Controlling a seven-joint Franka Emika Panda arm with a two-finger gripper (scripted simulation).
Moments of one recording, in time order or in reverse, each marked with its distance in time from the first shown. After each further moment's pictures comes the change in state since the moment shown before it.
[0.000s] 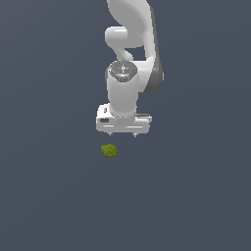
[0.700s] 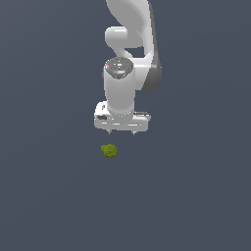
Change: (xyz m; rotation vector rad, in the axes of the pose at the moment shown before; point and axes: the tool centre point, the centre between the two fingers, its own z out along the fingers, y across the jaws) arm -0.007 0.005 -0.006 0.016 -0.013 0.053
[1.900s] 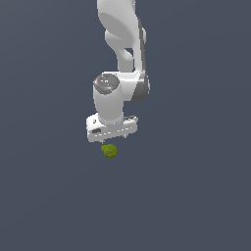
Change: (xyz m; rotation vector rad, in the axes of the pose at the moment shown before) arm 0.009 0.036 0.043 -0.005 0.014 -0.350
